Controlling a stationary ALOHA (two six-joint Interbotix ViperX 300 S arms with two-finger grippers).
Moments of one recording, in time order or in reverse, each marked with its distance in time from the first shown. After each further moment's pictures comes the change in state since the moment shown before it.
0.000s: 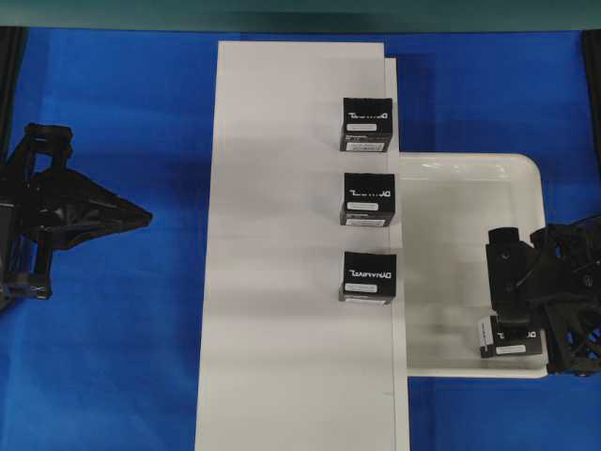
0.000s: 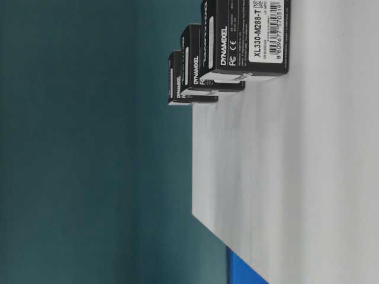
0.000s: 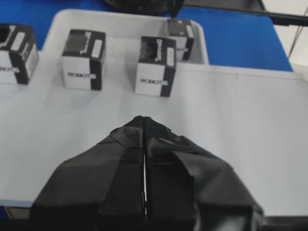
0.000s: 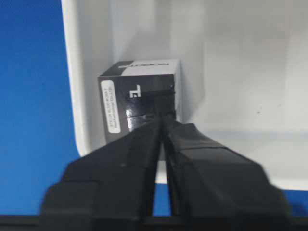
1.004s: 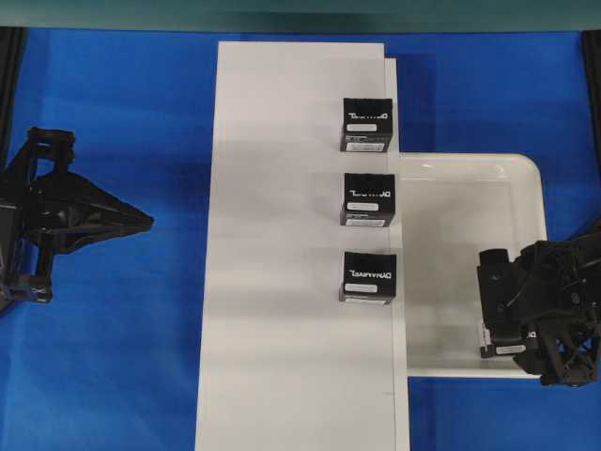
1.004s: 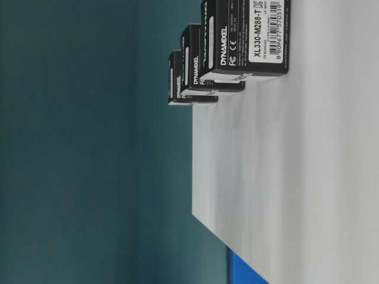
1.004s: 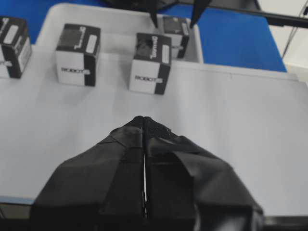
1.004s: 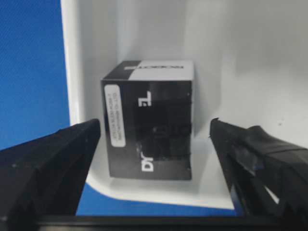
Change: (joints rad) left arm -0.011 0.008 -0.002 0.000 0.002 -0.031; right arm 0.054 0.091 0.066 0.009 -0.137 -0.002
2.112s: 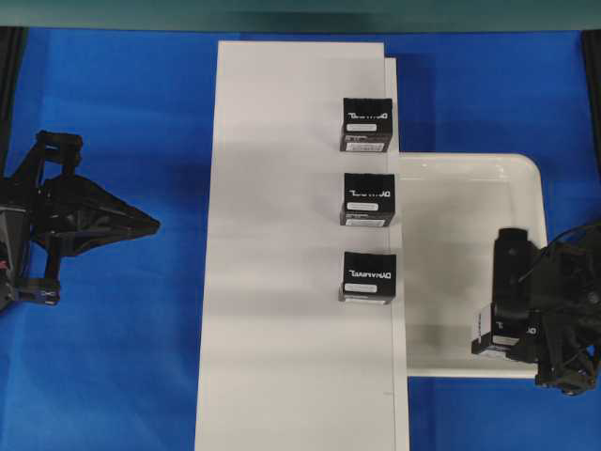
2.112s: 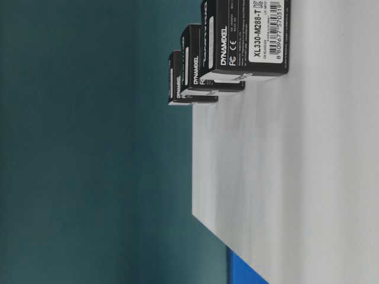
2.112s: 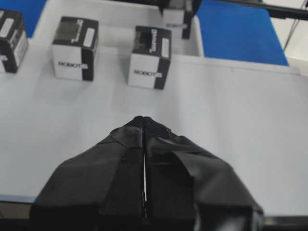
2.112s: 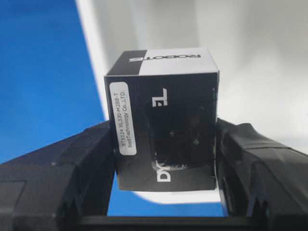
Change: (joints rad) left arm -0.005 0.032 -0.006 0.000 -0.005 0.000; right arm 0.020 -0.110 -0.049 0.008 0.025 0.268
